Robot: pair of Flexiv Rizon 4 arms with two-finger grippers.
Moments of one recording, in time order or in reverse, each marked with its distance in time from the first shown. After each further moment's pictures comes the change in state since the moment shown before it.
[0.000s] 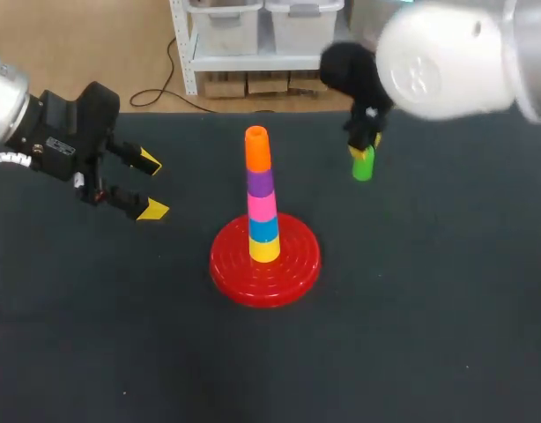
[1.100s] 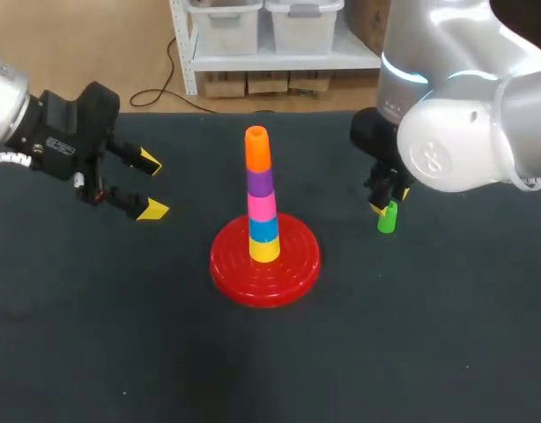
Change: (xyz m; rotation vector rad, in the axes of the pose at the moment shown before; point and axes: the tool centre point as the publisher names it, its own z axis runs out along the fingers) left arm 0.000 0.000 0.000 0.000 0.000 0.000; right arm 0.060 -0.022 0.120 -0.025 0.069 0.182
